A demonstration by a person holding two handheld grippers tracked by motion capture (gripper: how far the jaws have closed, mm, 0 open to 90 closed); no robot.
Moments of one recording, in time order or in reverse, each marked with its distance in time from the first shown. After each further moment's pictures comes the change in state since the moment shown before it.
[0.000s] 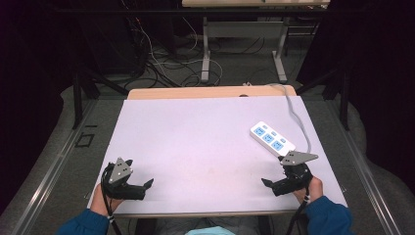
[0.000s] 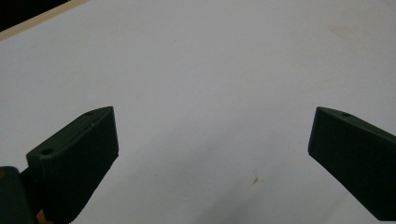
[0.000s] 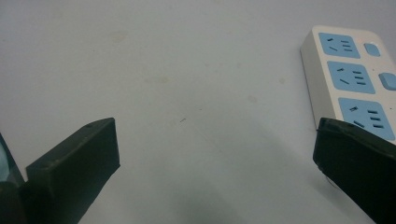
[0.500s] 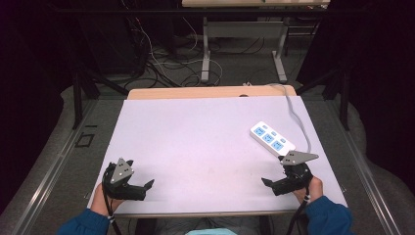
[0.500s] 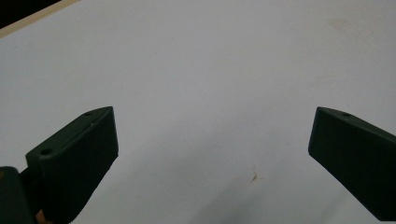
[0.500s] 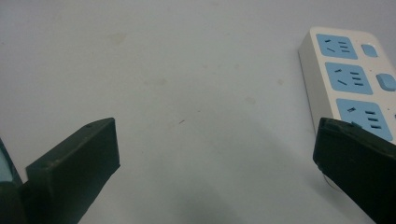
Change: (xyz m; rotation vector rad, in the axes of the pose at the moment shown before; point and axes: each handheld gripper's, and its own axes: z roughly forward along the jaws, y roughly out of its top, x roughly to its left) left arm -0.001 0.000 0.002 0.019 -0.004 0.010; right arm -0.001 0.000 0.000 -0.011 -0.006 0.005
